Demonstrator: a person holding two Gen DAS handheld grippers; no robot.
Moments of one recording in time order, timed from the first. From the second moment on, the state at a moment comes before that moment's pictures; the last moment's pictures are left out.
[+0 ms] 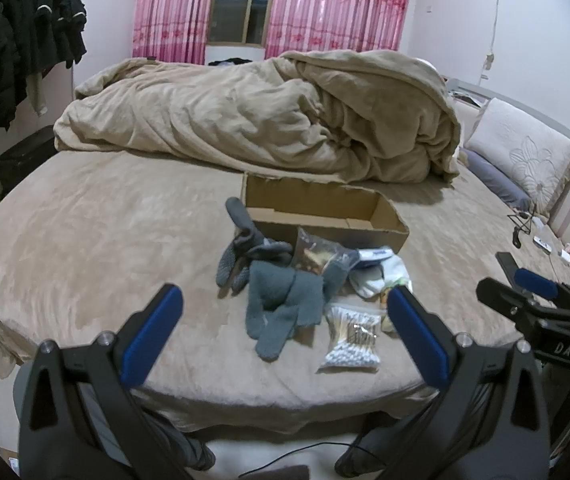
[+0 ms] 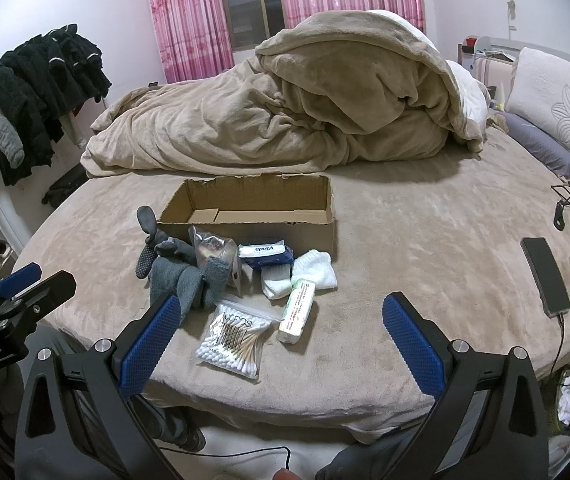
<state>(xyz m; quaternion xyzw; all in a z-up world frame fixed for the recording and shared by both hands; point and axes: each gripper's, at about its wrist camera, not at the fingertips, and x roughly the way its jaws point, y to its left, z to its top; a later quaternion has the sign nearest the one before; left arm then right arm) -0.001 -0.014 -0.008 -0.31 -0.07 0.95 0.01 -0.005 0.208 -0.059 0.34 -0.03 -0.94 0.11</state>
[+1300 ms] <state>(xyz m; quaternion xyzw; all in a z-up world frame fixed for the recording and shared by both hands) -0.014 -0.011 -0.014 -0.32 -0.07 0.94 0.02 -0.007 0.203 -0.063 0.34 -0.03 -0.93 0.11</state>
